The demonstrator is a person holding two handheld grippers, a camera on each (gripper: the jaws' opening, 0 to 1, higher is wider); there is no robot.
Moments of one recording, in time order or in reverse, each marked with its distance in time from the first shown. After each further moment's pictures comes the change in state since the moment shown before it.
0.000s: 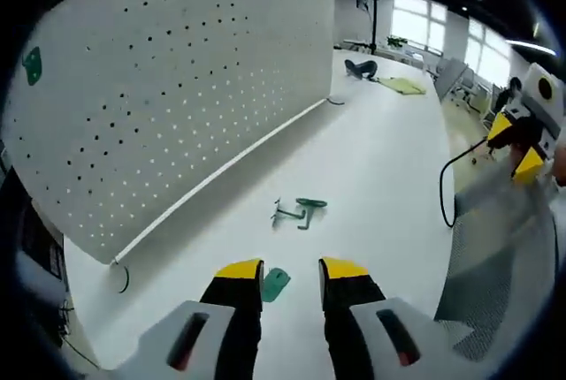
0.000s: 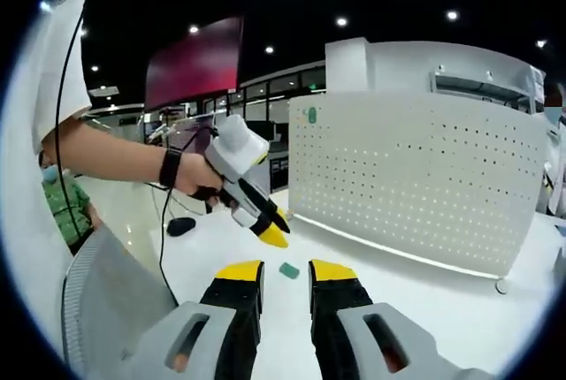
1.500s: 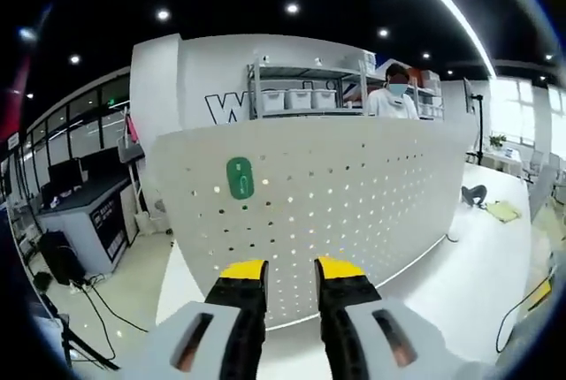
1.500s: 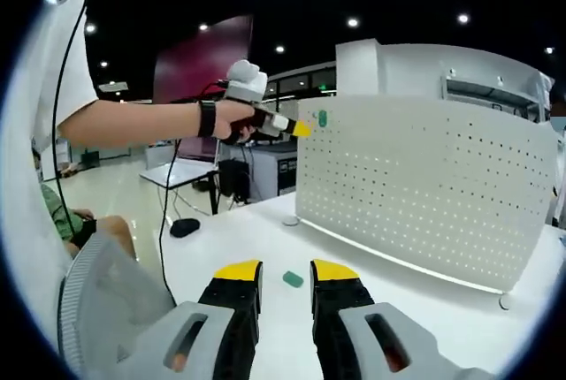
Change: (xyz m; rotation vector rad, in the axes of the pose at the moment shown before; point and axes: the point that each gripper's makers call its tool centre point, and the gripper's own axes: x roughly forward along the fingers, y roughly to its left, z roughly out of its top) left arm -0.135 0.164 0.114 -0.279 -0.498 0.515; right arm 0.020 0.008 0.014 -0.037 0.004 0.043
